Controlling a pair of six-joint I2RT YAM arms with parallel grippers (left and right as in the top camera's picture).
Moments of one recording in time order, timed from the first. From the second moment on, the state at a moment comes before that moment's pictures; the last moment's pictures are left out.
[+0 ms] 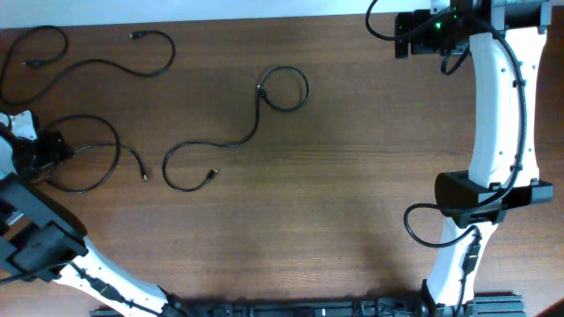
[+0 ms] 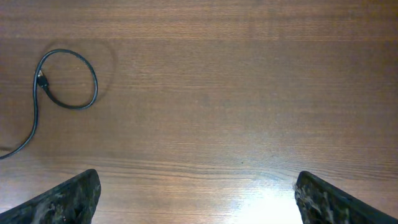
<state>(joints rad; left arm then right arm) 0.74 2.15 1.72 -0.92 0.15 0.29 0.08 2.16 2.75 -1.69 0.03 0.07</state>
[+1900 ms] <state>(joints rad) 0.74 2.15 1.63 -0.62 0.10 0.20 0.08 2.16 2.75 -1.69 0.03 0.07</state>
